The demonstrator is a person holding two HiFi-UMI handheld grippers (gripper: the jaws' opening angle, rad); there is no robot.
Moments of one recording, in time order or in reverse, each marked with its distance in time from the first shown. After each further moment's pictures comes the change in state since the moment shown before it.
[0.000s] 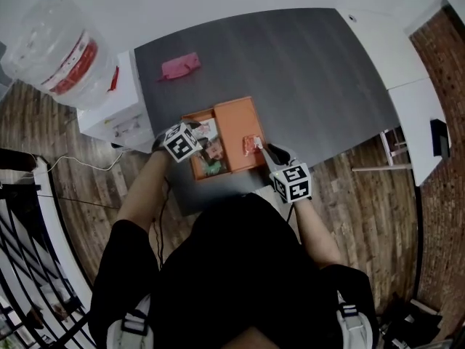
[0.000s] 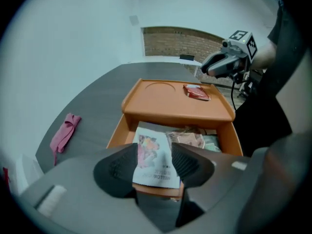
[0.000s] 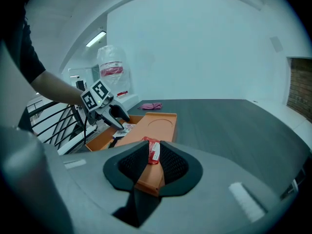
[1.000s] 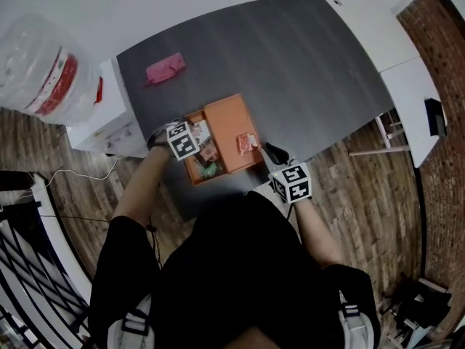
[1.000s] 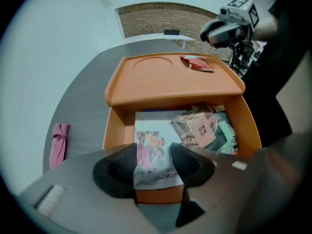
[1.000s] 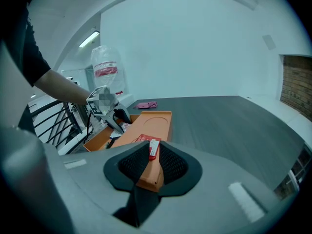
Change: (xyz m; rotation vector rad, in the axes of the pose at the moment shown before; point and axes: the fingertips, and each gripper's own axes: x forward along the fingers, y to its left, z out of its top) left arm 0.031 0.006 -0.018 0.226 0.235 -0.051; right arm -0.012 -0.004 -0.009 0.058 0.012 -0.047
